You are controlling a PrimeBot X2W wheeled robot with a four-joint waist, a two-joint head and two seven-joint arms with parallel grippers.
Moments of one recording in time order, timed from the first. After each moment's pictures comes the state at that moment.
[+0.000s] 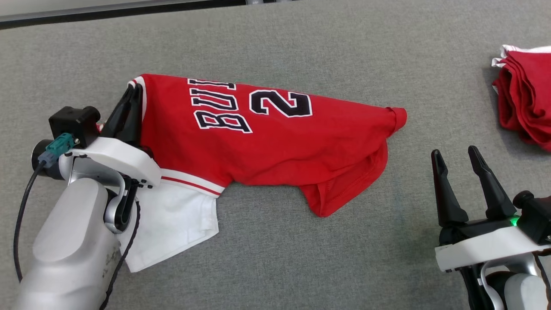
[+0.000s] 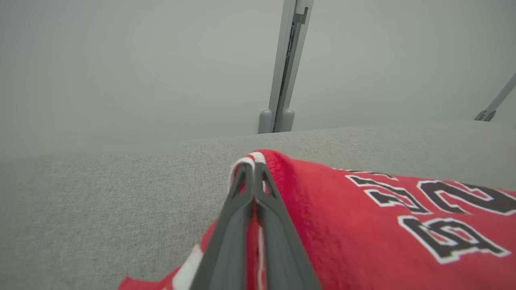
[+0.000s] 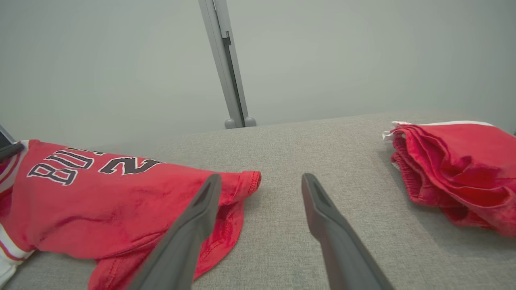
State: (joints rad) left arm -0.61 0.26 -0.32 0.55 -0.49 -0.04 -0.19; right arm -0.08 -0.08 0.06 -0.12 0.25 0.13 0.03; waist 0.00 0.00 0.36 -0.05
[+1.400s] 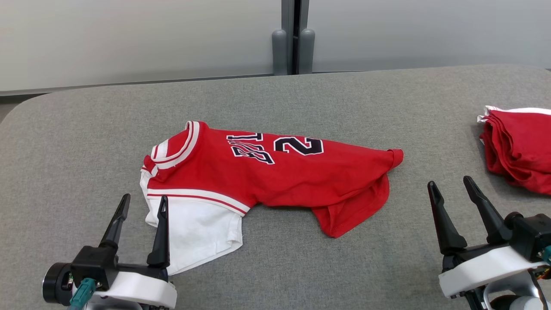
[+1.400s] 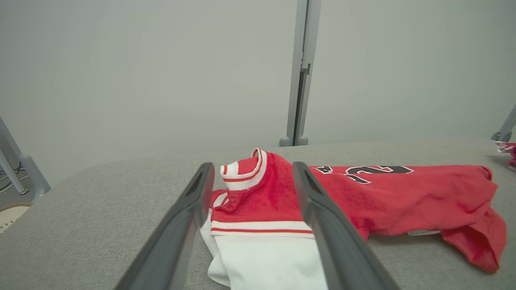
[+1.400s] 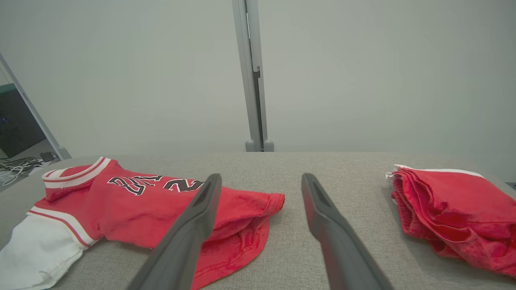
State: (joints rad) left arm -0.01 0.22 -0.21 0.04 -0.30 0.12 -0.22; right arm 0.00 -0.13 0.07 -0.11 0.24 0.13 0.08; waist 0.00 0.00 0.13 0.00
